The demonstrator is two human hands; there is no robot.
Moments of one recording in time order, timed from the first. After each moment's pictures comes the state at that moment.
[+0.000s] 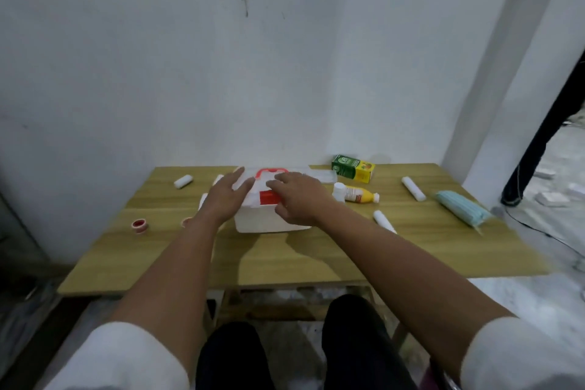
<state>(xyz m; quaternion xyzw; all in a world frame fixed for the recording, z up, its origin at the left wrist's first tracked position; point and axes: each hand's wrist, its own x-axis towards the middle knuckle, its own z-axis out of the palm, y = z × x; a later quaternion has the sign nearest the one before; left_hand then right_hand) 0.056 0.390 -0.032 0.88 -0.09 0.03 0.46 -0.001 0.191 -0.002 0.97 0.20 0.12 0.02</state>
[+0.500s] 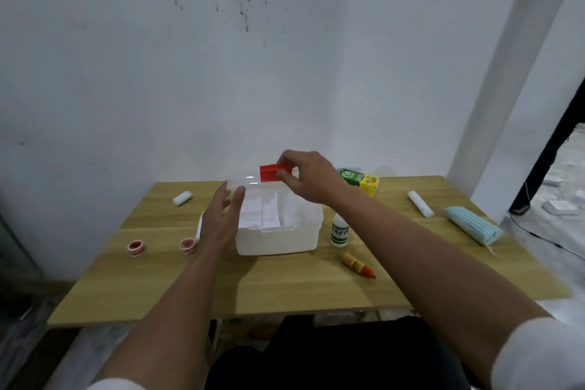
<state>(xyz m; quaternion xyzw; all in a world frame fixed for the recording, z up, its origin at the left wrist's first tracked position) 0.039 0.381 -0.035 0.79 -0.03 0.10 0.60 0.043 0.166 0.048 0.93 0.19 0.22 -0.22</state>
